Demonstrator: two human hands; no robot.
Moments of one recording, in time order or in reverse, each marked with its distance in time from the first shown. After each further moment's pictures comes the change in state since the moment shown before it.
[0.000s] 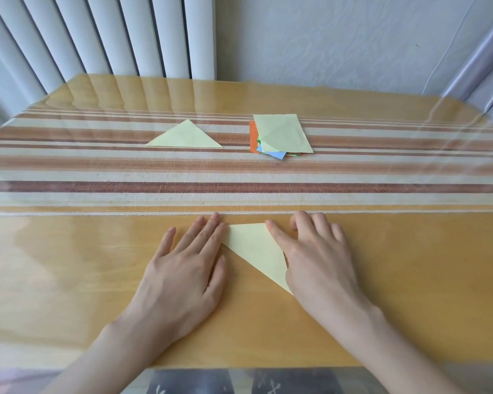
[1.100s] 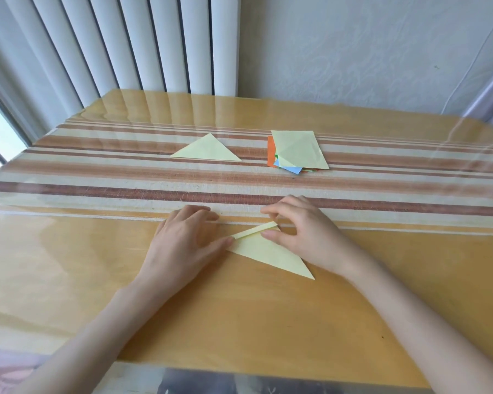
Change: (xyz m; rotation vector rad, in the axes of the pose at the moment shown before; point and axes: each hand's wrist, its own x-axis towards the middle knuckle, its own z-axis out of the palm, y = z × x) left_hand 0.028 -0.035 -0.013 -0.389 0.081 -0.268; right_hand 0.064 0.019 -0.001 0.682 -0.327 -0.173
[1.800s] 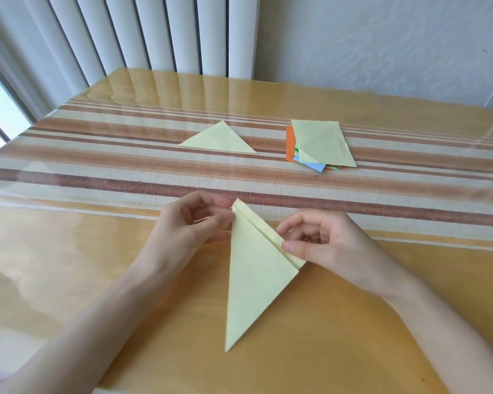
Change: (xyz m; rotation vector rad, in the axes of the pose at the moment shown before) left_hand 0.018 0.012 -0.013 -1.068 -0.004 -0.252; right_hand 0.000 -0.005 -0.006 0.618 -0.132 0.094
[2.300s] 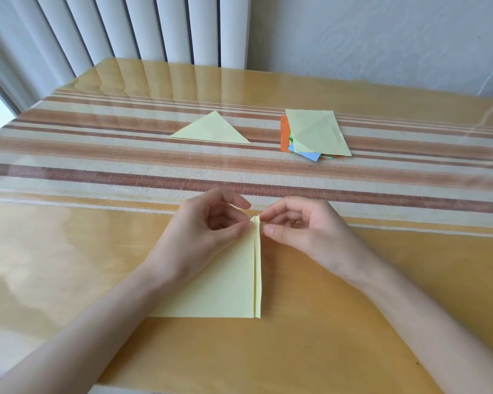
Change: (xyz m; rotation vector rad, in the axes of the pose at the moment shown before) left_hand 0.000 -0.008 0.013 0.250 -0.167 0.111; right_hand 0.008 -0.003 0.018 0.073 0.088 0.050
